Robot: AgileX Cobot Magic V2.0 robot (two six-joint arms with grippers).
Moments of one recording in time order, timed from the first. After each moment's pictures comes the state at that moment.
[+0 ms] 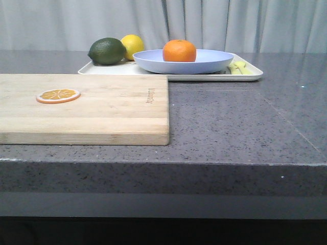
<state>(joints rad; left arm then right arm) -0.50 0.55 -0.69 0.00 0.64 0.01 0.07 0.89 -1.23 0.22 0.96 -0.18</state>
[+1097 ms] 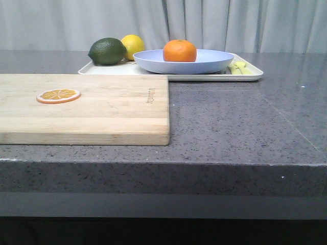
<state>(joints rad) -0.50 0.55 -0.69 0.00 0.64 0.01 0.07 0.27 -0.72 0.21 0.92 -0.19</state>
